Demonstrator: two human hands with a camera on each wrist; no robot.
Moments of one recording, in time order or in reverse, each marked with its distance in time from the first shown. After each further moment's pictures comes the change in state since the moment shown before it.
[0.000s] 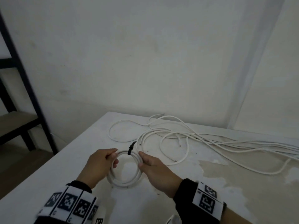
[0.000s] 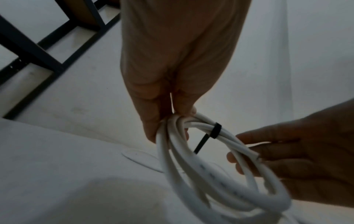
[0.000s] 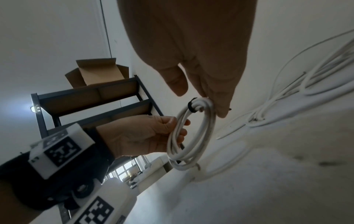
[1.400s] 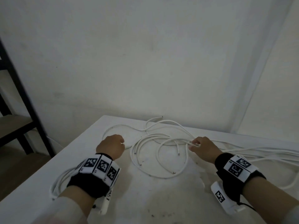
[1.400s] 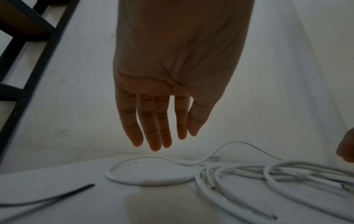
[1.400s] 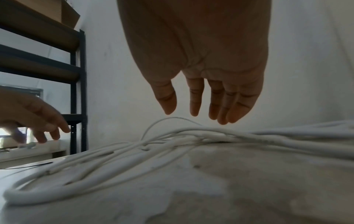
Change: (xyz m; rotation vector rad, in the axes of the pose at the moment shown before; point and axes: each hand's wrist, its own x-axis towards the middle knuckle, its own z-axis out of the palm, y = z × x) left_hand 0.115 0.018 0.037 0.619 -0.046 -0.086; right_hand 0.051 0.063 -0.180 -0.547 0.420 0.312
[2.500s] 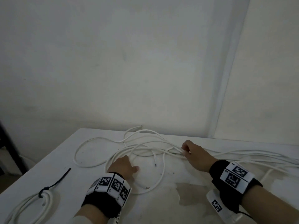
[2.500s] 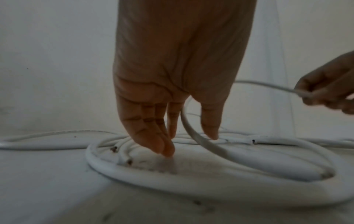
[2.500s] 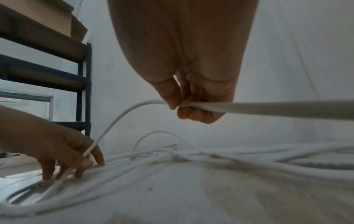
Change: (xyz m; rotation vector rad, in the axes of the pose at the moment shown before) left_hand 0.002 0.090 0.064 0.117 -0.287 0.078; right_hand -0.005 0.037 -0.039 -0.003 -0.016 -0.208
